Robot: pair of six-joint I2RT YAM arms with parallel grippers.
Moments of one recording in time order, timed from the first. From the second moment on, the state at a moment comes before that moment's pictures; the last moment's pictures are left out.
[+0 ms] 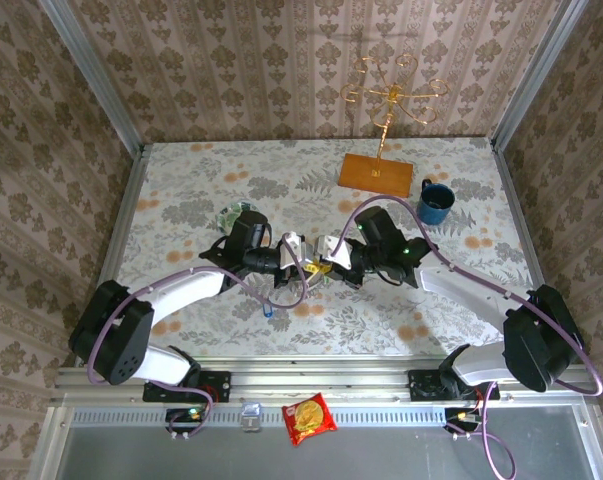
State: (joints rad) left arm -0.66 1.41 0.73 0.07 0.82 0.59; right arm 0.62 1.36 0.88 -0.32 -0.48 -0.64
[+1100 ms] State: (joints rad) left arm -0.66 1.39 0.63 0.30 0.84 0.45; right arm 0.57 1.25 0.67 -0.01 -0.54 -0.35
